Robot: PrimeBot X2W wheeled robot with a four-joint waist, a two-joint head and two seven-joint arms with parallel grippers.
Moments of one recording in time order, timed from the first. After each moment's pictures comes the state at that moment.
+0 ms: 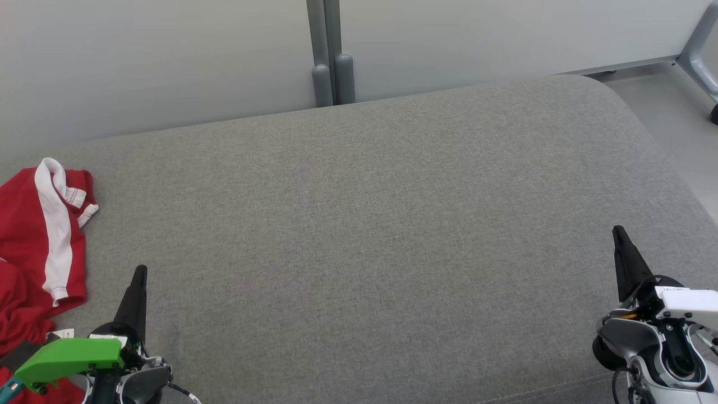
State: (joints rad) left arm -0.06 0.04 0.08 0.27 -1.61 -0.12 0.11; right arm -0.06 -0.04 -0.13 0.28 1.62 0.12 0.11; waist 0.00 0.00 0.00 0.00
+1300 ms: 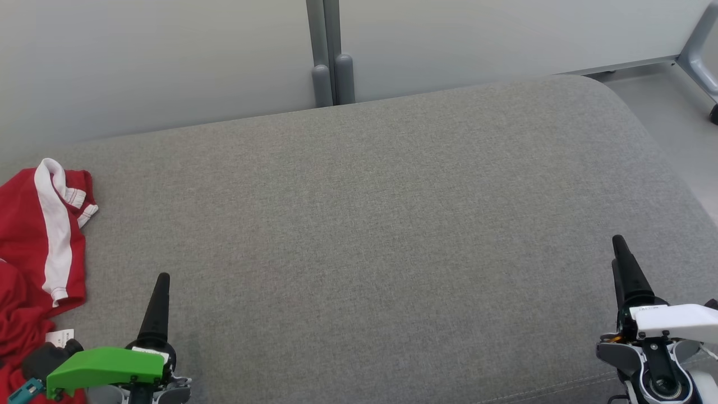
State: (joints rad) left arm -0.01 0.02 0.03 0.26 -1.33 -0.09 0.02; right arm 0.01 -0.02 -0.12 0.25 1.32 0.11 0.02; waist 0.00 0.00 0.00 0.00
